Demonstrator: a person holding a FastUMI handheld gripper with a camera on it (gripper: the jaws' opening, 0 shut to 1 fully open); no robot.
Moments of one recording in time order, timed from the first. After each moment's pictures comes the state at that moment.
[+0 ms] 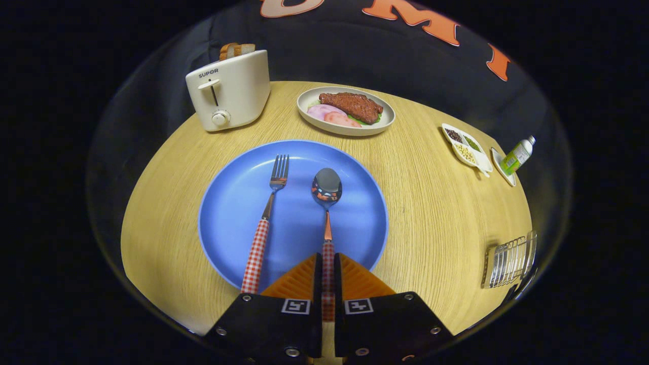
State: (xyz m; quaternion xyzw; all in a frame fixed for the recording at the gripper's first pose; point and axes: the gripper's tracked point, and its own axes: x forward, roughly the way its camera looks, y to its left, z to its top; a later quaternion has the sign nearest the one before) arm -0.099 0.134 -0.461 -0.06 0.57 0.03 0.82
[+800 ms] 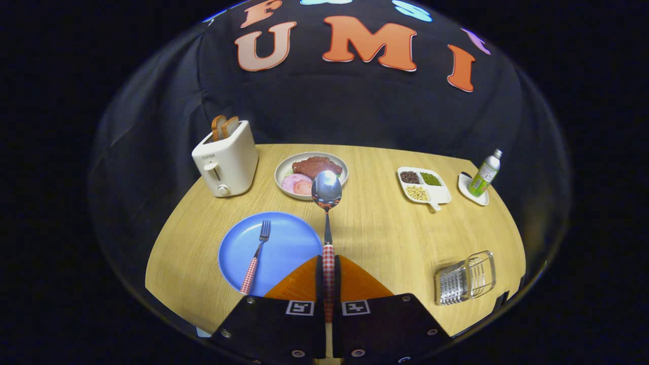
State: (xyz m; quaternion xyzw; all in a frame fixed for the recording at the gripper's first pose) arm -0.063 0.039 -0.327 -0.01 0.44 0.00 0.90
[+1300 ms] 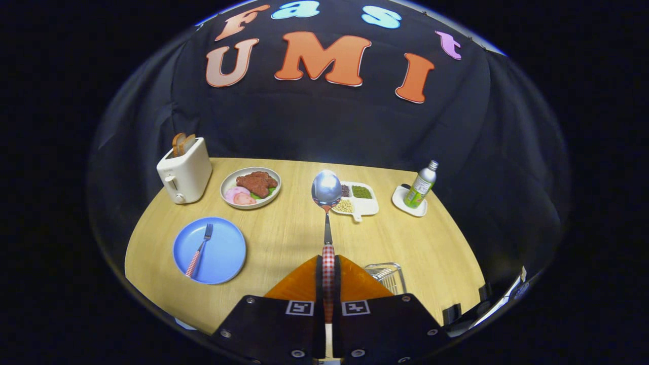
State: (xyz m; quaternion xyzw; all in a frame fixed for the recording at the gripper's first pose) arm -0.093 -0.094 -0.280 -0.06 0.43 -0.07 0.90
